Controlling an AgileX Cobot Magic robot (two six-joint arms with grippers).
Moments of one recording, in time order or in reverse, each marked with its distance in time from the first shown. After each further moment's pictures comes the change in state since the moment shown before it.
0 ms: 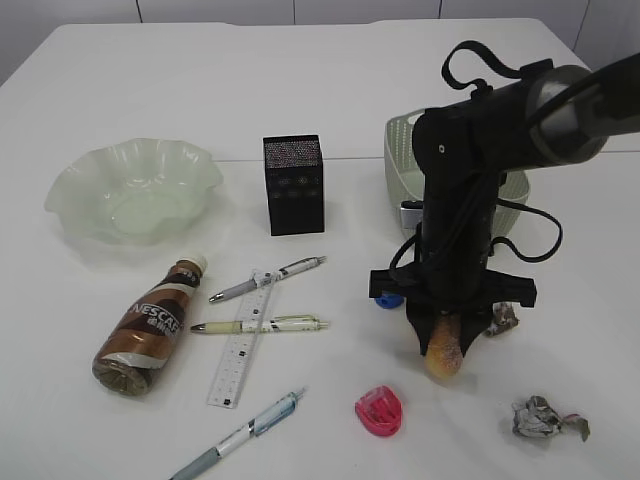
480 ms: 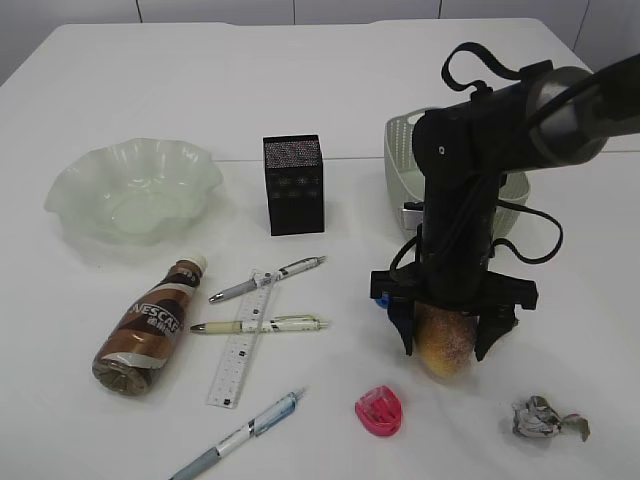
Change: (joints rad) left arm 0.000 0.000 0.000 0.000 -0.005 0.000; right arm 0.000 0.000 0.002 0.002 0.002 0.025
